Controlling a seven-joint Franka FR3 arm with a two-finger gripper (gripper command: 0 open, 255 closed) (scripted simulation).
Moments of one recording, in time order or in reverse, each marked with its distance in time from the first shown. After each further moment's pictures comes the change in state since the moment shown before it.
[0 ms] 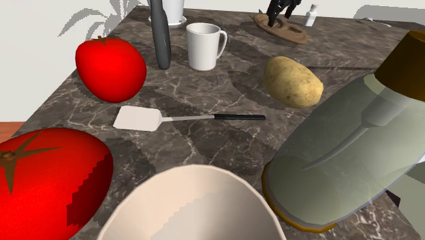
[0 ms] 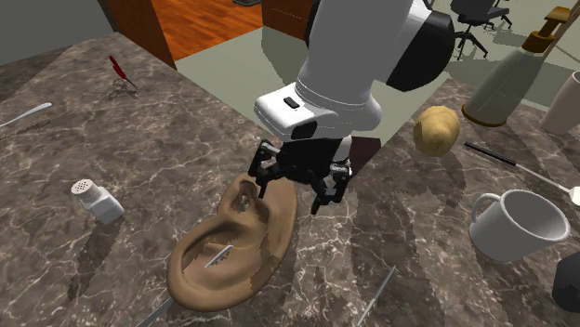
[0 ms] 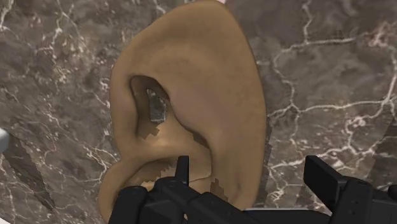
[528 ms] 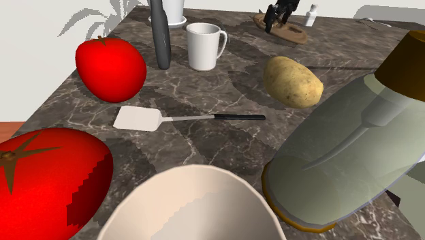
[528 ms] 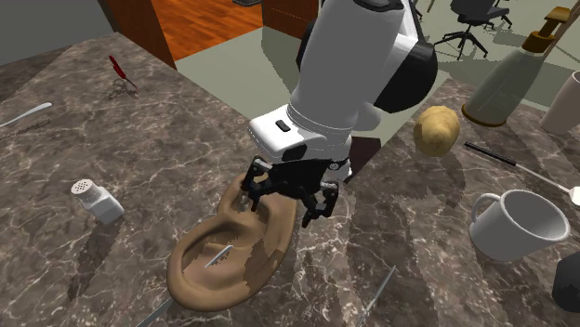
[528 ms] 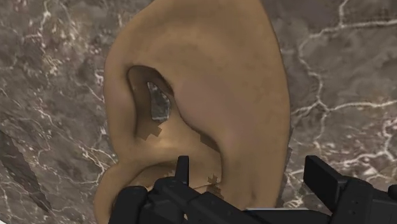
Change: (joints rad) arm -0.009 0.020 -0.010 -0.058 -0.026 0.100 0.004
